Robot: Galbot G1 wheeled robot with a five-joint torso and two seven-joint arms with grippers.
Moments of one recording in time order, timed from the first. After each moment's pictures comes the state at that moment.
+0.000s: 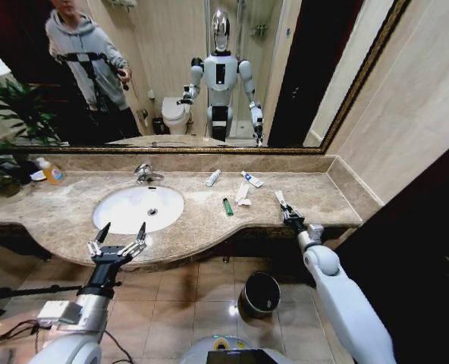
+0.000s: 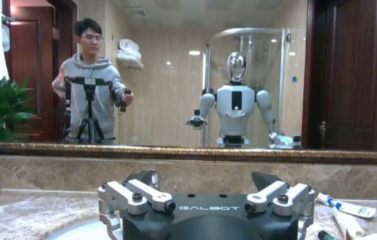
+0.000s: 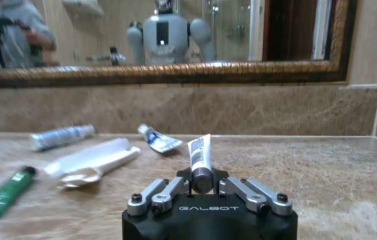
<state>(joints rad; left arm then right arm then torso) 1.84 -1.36 -0.82 -2.47 -0.37 0.04 0.05 -1.21 1.18 0.56 1.77 0.42 -0.08 -0.03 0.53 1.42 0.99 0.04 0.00</state>
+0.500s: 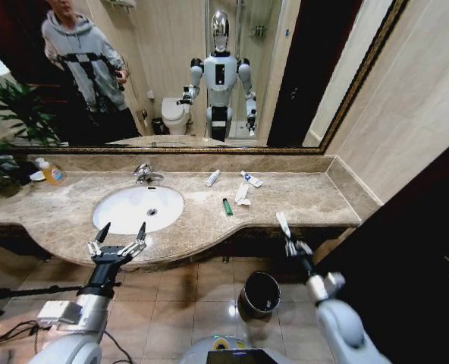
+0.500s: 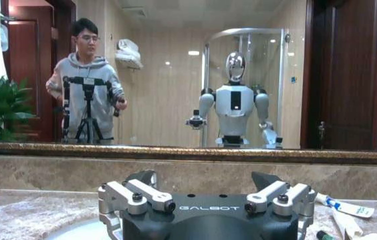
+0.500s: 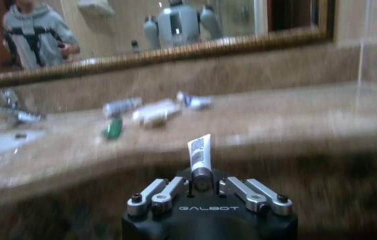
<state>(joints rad) 1.84 -1.36 -0.82 -2.47 -0.37 0.04 0.05 -1.76 1.28 0.59 1.97 0.40 0.17 -0.09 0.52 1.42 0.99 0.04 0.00</state>
